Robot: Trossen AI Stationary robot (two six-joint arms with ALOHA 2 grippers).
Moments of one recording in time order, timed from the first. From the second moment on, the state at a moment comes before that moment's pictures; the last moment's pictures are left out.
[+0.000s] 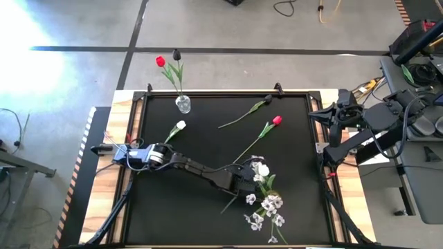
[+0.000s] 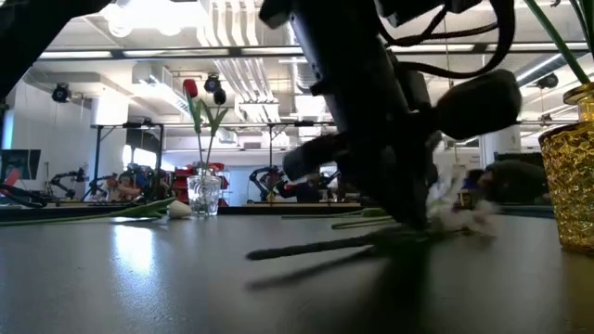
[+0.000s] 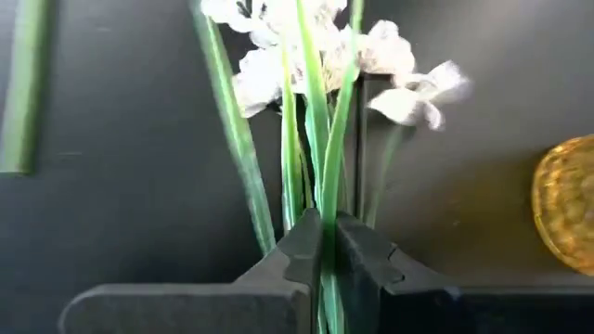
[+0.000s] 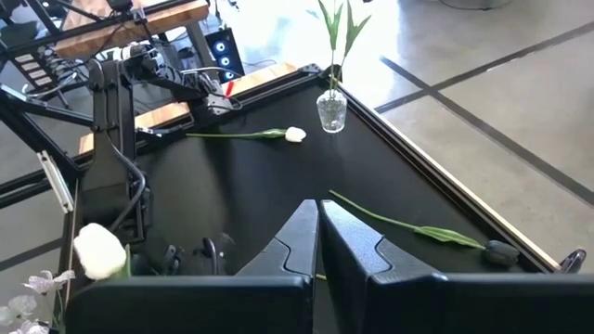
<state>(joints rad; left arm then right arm) -0.29 2.42 1.99 -0.71 -0.38 -1.04 0.46 0.97 1.60 -1.29 0.68 0.60</state>
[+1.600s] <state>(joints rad) -0.01 1.34 0.93 -0.12 -0.39 -0.64 0.46 0.92 1.60 -1.29 0.86 0.54</state>
